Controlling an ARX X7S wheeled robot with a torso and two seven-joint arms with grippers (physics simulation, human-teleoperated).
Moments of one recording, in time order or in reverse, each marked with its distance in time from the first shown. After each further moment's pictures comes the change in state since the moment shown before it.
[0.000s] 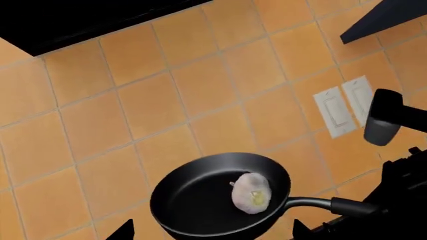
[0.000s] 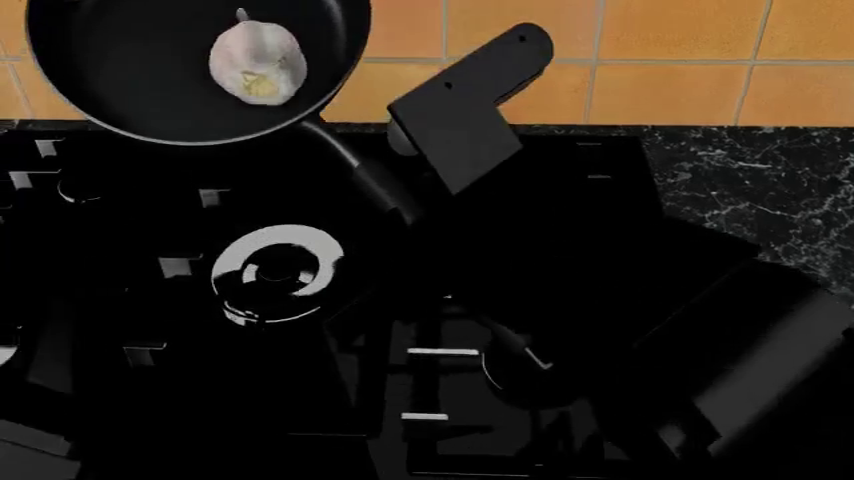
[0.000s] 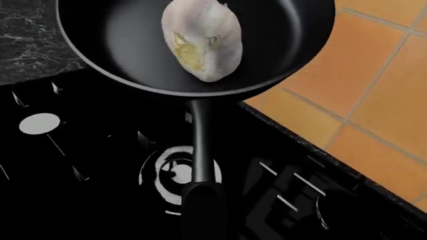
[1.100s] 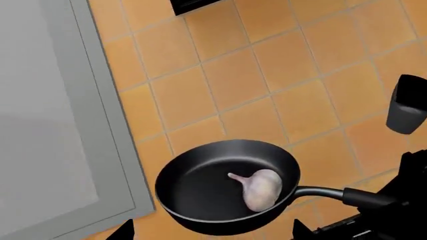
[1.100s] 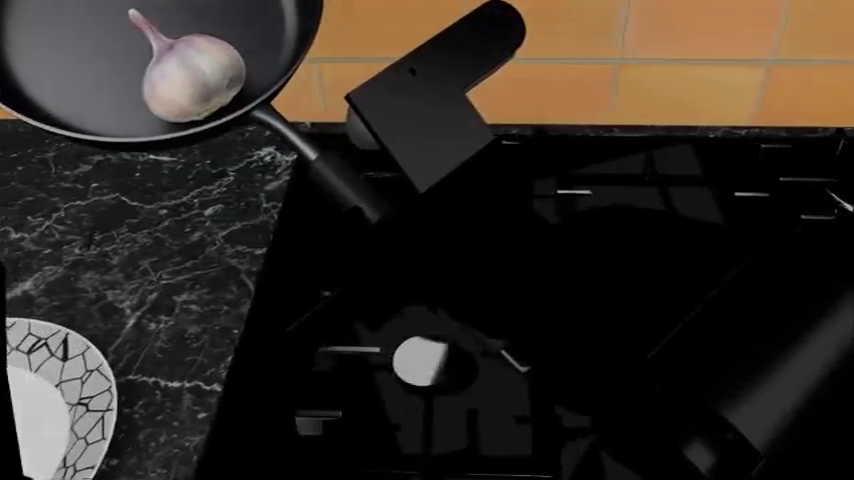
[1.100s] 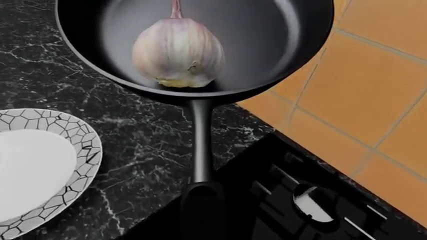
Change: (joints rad) left arm -1.513 -0.037 1.923 -0.003 -0.029 0.667 -0.617; right arm 0.032 -0.011 0.040 -0.103 0.128 0.085 0.087
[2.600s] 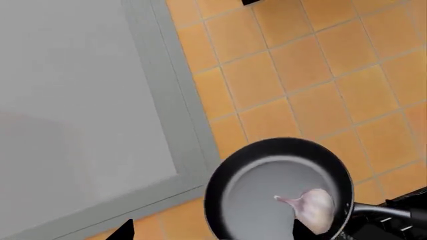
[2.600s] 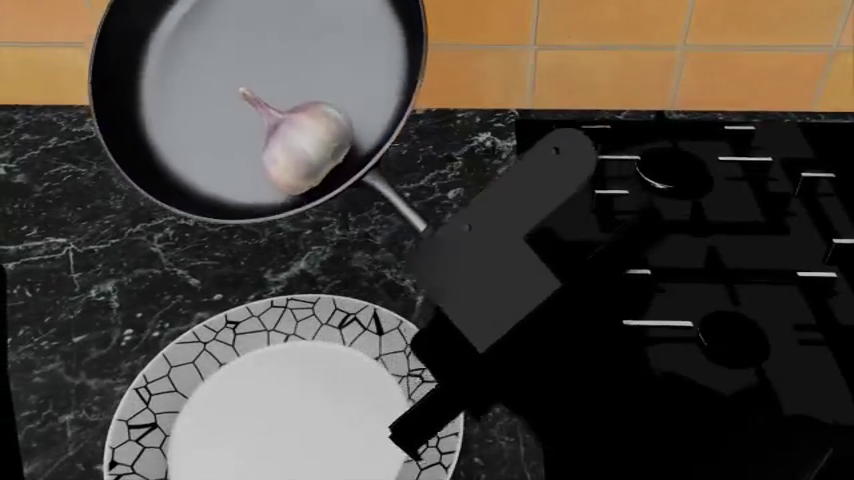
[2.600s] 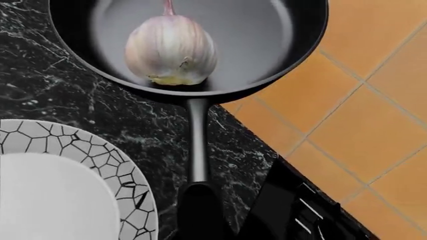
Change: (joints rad) left arm -0.023 0.033 0.054 0.004 0.041 0.042 -0.035; right arm -0.183 0.222 -0.066 -0.370 -0.077 0.010 0.240
